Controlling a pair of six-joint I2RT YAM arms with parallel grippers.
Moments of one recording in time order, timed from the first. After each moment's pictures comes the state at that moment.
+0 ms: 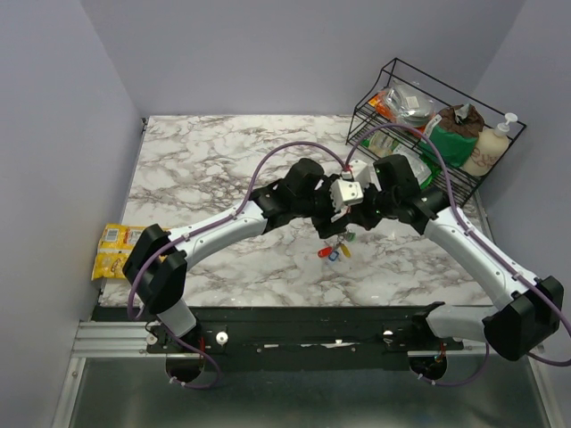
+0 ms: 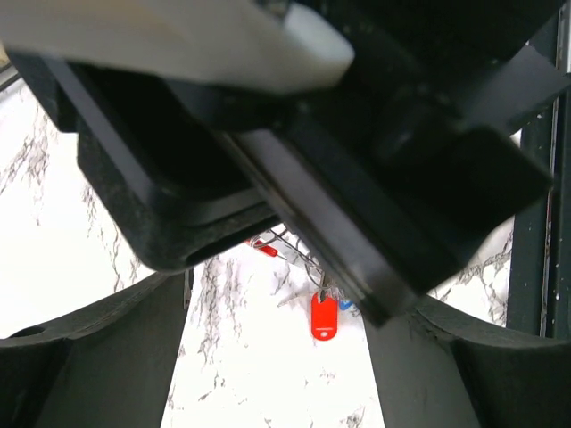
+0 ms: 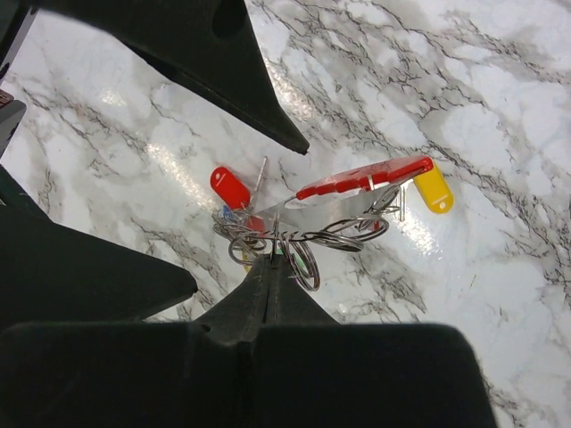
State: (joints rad) left arm -0.86 1.64 1.29 -0.22 0.42 0.33; right arm 0.51 1.24 1.10 -0.69 -0.29 -0.24
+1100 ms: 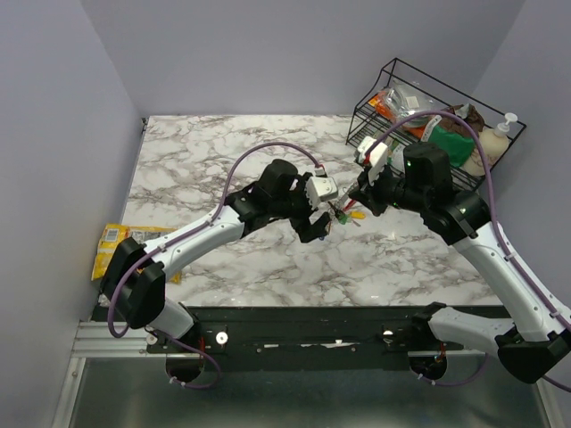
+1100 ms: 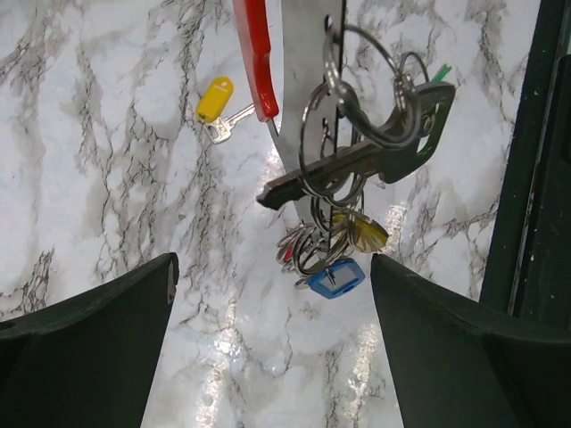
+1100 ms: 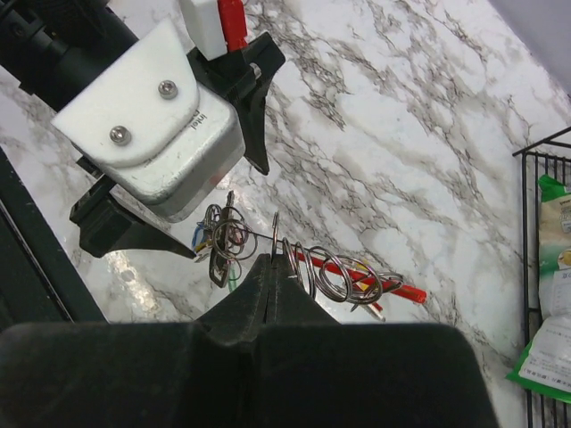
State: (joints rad) left arm -0.77 1.49 1.14 -0.23 0.45 0.26; right arm 0.55 1.09 1.29 -0.69 -0.31 -0.31
